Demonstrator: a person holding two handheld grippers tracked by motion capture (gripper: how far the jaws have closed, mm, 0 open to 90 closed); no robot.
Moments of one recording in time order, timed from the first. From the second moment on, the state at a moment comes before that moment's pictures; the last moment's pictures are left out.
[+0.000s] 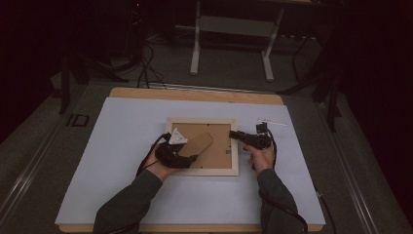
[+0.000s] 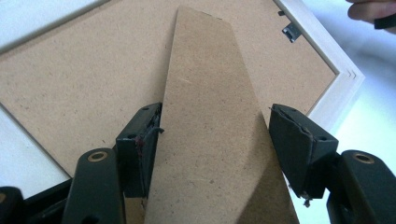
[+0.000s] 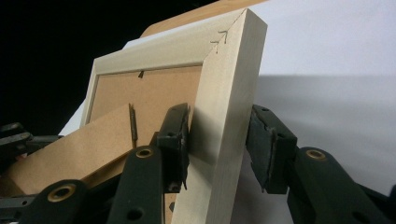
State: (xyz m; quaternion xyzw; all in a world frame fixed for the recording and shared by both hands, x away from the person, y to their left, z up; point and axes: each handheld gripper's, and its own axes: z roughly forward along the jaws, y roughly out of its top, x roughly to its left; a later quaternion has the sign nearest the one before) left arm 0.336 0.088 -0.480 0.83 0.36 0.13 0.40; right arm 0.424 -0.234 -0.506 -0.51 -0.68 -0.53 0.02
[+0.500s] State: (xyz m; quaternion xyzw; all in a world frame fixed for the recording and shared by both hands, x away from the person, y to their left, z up) left arm 0.345 0.102 -0.486 0.80 0.40 0.02 0.45; right arm 0.421 -0.232 -0.501 -0.49 -0.68 -0.54 0.01
